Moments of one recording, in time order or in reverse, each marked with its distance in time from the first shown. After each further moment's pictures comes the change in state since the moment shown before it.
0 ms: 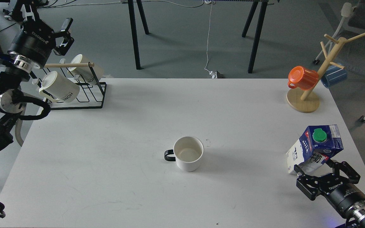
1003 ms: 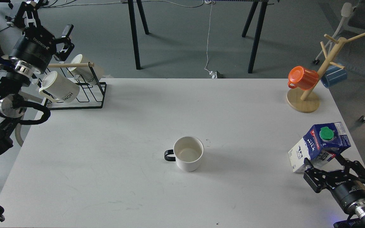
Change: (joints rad) left arm 0.028 0.000 0.000 0.000 0.006 0.000 0.000; right arm -0.006 0.034 0.033 -0.018 0.010 0.000 0.111
